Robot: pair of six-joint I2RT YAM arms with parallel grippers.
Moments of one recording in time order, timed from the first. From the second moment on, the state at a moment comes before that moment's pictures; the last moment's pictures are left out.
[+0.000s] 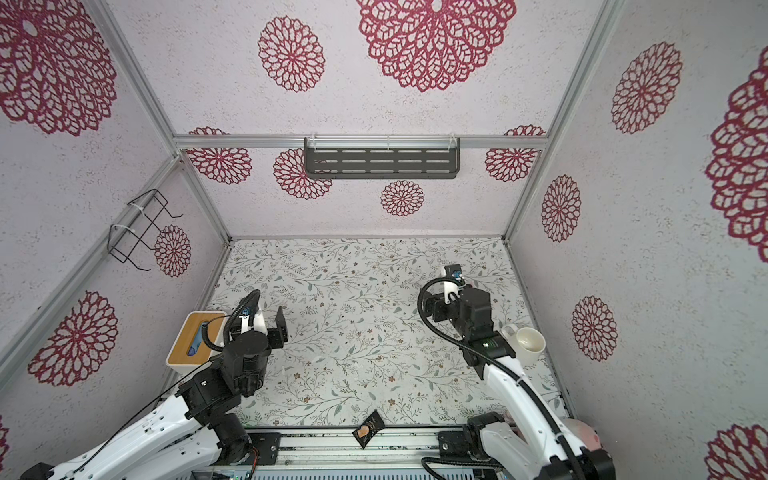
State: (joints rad) left arm -0.81 0.71 0.58 -0.22 -0.97 -0.23; right arm 0.28 0.90 0.61 0.01 -0.05 0.03
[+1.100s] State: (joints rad) left arm -0.63 0.85 0.43 -0.08 -1.14 -0.17; right arm 0.28 0.57 0.04 0.24 0.45 0.07
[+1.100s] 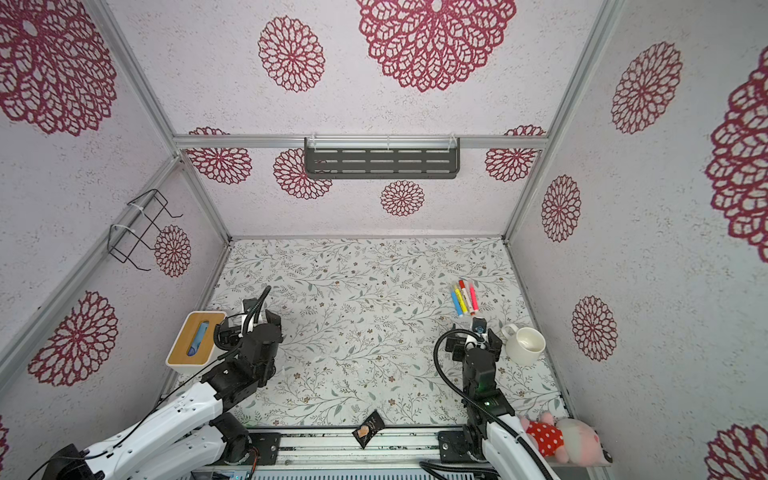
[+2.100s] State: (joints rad) left arm -0.49 0.78 0.19 0.24 -1.16 -0.16; right arm 0.27 0.76 0.05 0.34 0.55 0.11
